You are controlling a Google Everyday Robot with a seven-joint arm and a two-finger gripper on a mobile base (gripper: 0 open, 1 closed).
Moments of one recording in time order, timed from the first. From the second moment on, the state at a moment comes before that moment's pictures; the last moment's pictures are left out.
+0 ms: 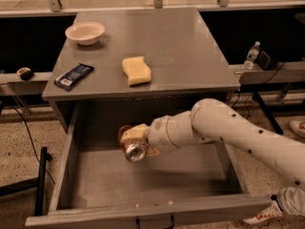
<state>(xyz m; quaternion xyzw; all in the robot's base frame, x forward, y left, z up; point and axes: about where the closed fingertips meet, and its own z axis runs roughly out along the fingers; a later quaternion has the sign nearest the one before) 0.493 0.048 0.715 -0.89 0.08 -0.07 0.44</state>
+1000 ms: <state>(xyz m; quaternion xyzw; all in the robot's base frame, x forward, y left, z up) 0.447 -0.001 0.688 -0.85 0.11 -0.12 0.50</state>
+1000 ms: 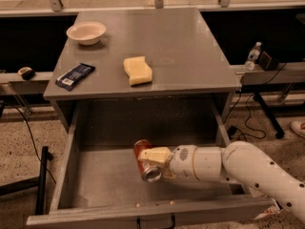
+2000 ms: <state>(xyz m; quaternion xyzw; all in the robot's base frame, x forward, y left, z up) 0.446 -0.008 0.687 -0.85 0.12 -0.12 0.50</state>
